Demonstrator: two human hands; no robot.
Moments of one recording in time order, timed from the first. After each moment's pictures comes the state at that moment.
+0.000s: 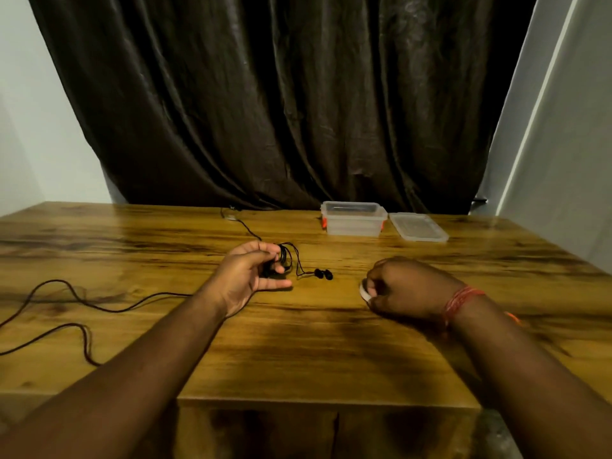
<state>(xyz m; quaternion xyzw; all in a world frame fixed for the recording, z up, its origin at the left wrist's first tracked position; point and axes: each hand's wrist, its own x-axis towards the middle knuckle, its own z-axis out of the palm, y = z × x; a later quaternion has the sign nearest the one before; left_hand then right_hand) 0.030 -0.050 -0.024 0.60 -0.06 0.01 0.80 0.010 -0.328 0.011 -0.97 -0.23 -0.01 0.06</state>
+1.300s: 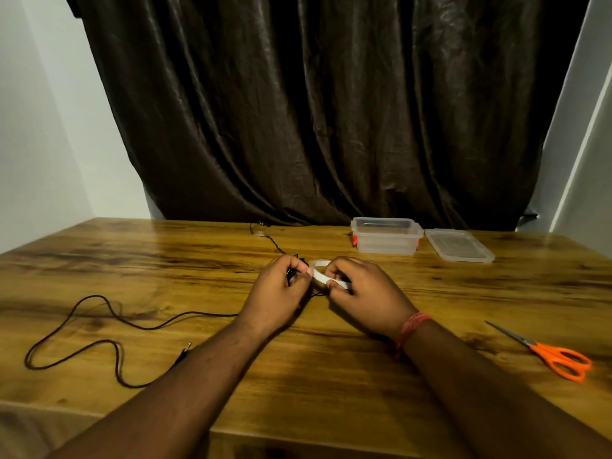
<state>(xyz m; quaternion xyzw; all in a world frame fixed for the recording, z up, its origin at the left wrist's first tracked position) 0.029 -0.055 -0.031 0.84 -0.06 0.22 0.49 0.050 -0.236 -0.016 -0.88 -0.32 -0.19 0.30</state>
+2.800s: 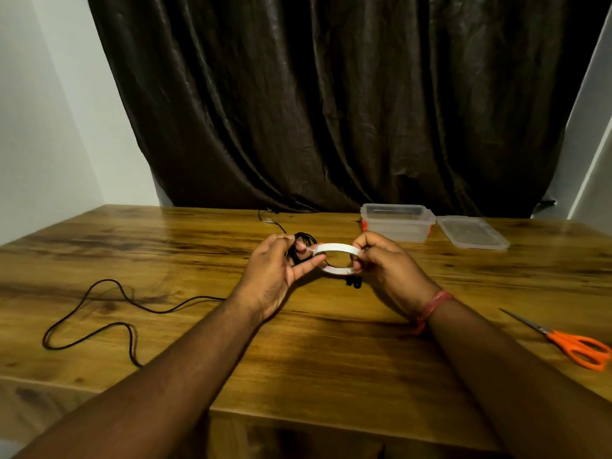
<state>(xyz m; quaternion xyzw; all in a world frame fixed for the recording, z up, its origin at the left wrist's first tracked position) 0.023 -0.052 -0.007 0.47 -0.03 0.09 0.88 0.071 -0.243 -0.019 -0.67 -0.26 0.04 0.69</state>
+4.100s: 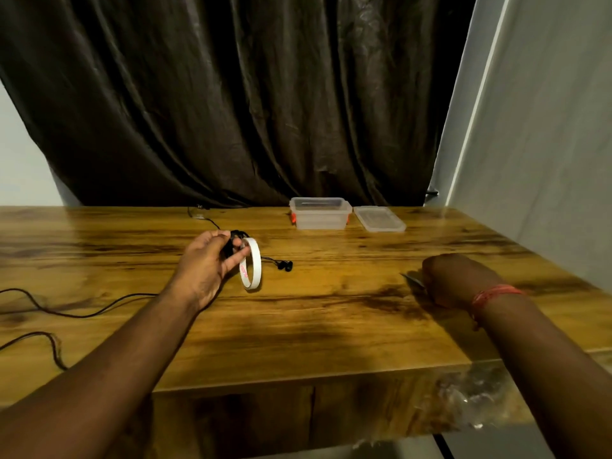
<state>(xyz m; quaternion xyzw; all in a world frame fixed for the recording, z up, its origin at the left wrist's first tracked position) 0.036 -0.039 -0.024 0.53 -0.01 0.07 0.85 -0.030 -0.413 0.020 -1.00 0.02 -0.01 -0.08</state>
